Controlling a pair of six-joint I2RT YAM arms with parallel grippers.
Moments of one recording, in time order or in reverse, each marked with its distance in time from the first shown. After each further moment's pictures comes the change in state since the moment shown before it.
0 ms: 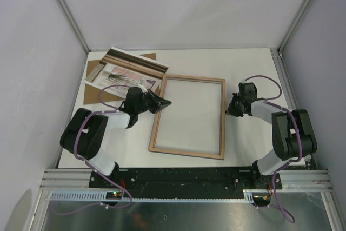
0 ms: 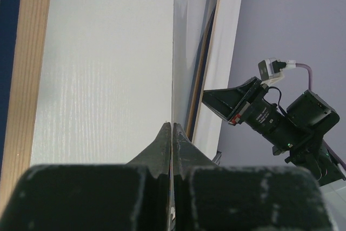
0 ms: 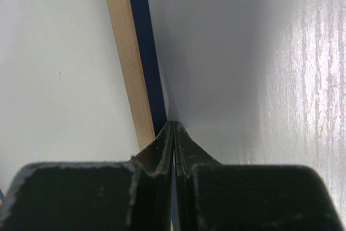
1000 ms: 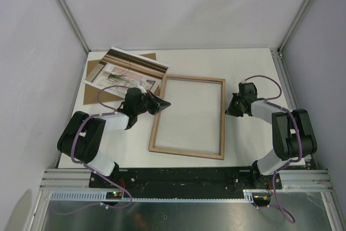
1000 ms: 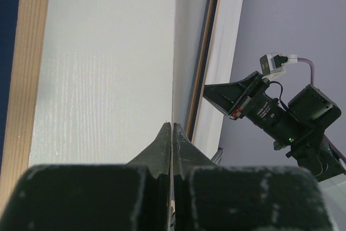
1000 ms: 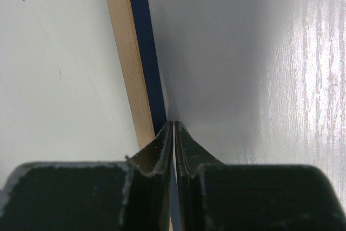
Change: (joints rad) left arm 0.000 -0.040 -0.011 -0.045 0.000 0.011; right arm 0.000 -0.003 0.000 -0.003 0.000 -0.001
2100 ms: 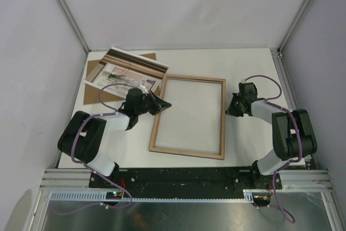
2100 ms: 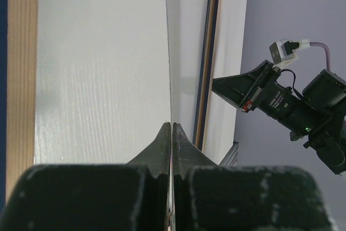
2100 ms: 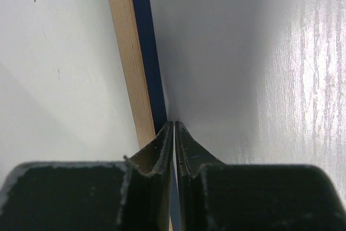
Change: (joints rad) left arm -0.018 -0.010 -0.011 0.011 0.003 0.087; right arm 0.000 -0.001 0.000 0.000 0.000 -0.007
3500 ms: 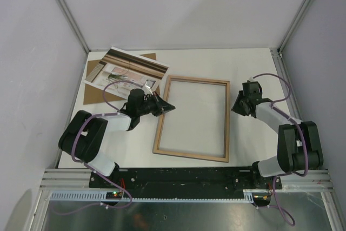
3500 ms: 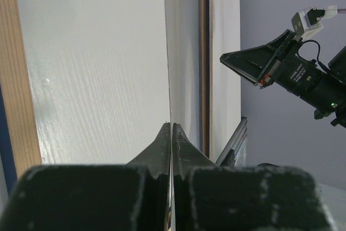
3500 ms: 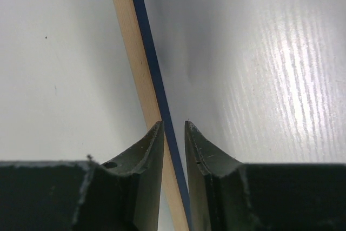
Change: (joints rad) left arm -0.030 0.019 0.001 0.038 0.079 0.089; right arm -0.011 -0.134 0.000 -0.097 0.152 0.038
